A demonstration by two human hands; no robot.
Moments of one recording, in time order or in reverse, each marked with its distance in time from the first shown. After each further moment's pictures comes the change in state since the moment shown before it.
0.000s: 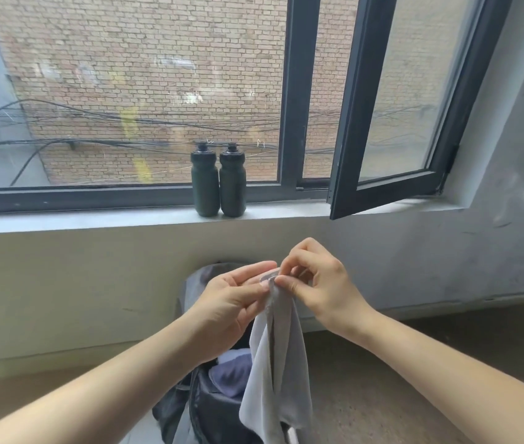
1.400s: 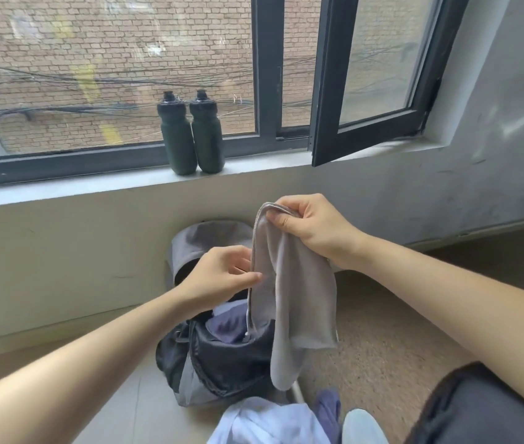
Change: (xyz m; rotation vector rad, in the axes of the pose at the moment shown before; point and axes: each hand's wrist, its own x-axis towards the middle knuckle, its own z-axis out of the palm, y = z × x) left_hand 0.005 -0.024 -0.039 1.208 -0.075 0.160; right_hand 0.002 0.006 -0.010 0.348 -0.128 0.297
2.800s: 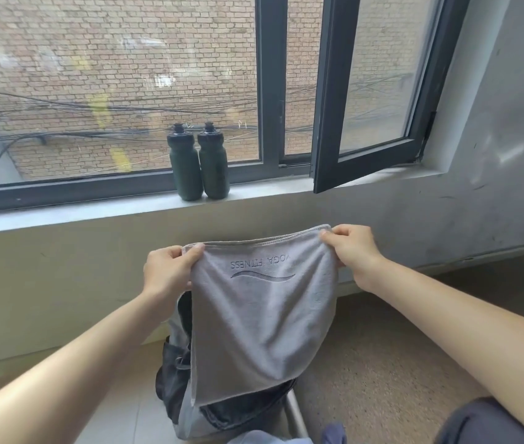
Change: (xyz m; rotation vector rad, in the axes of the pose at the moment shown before) left_hand 0.027 -0.032 -0.054 -0.386 0.601 -0.337; right_hand 0.020 0.071 -0.050 0.003 0.554 0.403
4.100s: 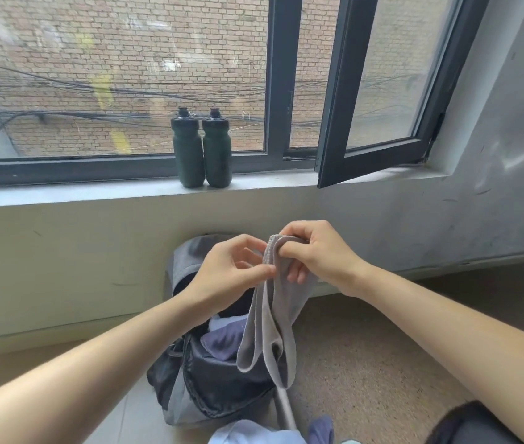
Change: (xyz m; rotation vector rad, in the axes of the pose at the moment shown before) left_hand -0.071 0.032 0.041 0.084 -0.487 0.289; right_hand -0.075 -0.059 0.023 -0.143 -0.504 -0.301
